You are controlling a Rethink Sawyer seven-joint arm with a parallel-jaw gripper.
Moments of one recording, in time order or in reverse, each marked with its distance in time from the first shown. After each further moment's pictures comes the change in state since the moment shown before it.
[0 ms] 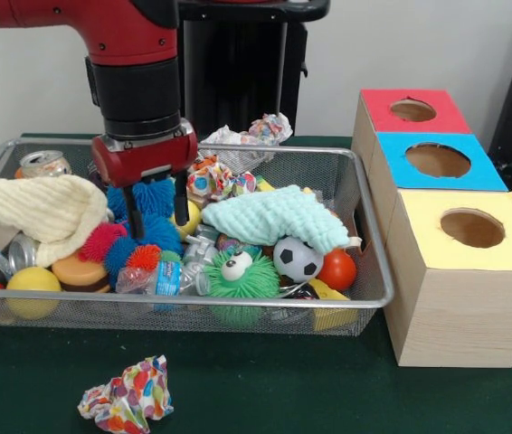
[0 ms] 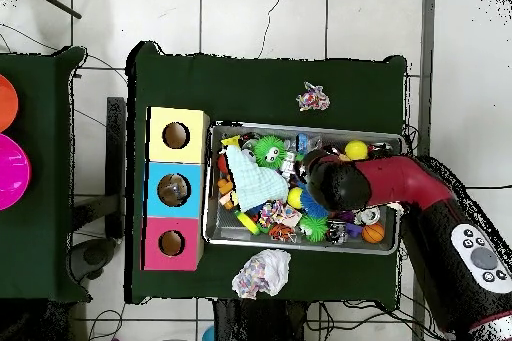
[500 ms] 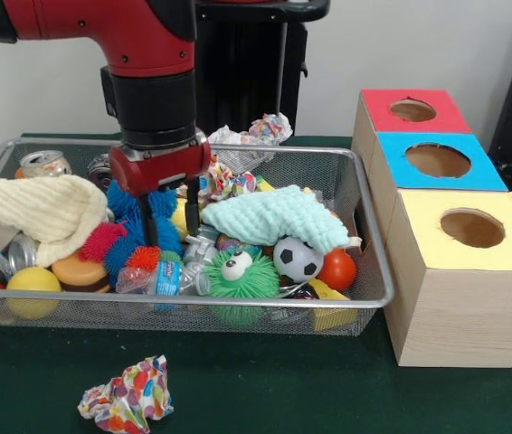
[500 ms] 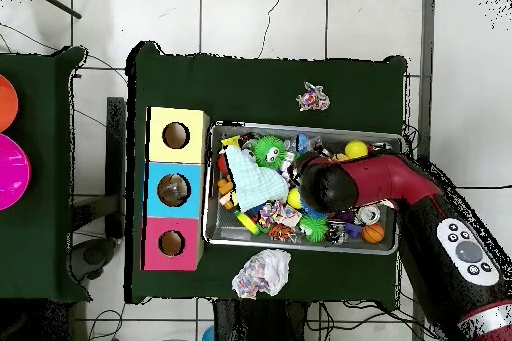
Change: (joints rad) arm 0.027 0.019 0.000 0.000 -0.061 -0.011 0.000
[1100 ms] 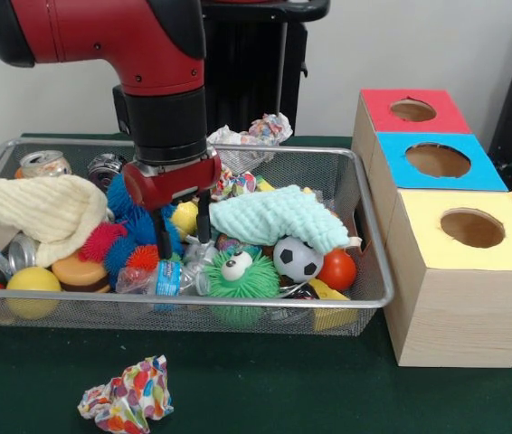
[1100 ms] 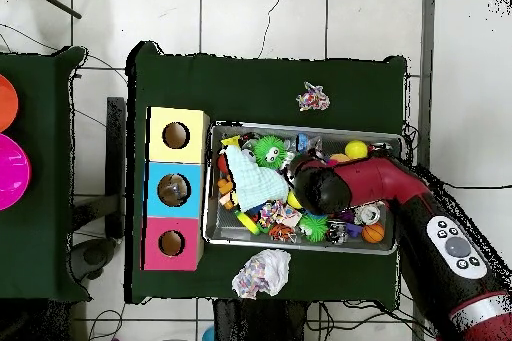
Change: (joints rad) arm 0.001 0.048 0.000 0.000 -0.033 -0.042 0.000
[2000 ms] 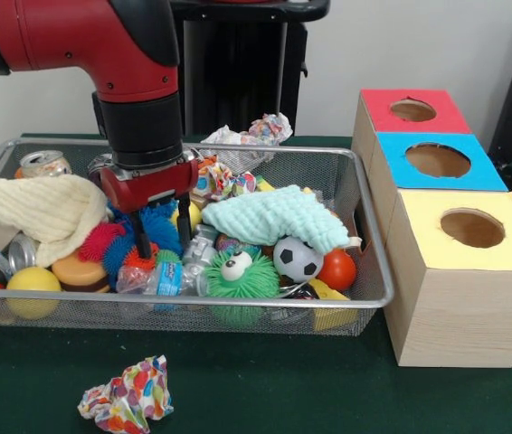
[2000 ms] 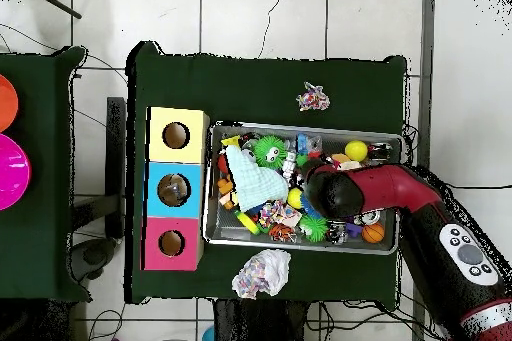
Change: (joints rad) arm -0.051 0.026 0.000 0.000 0.001 -0.002 0.000
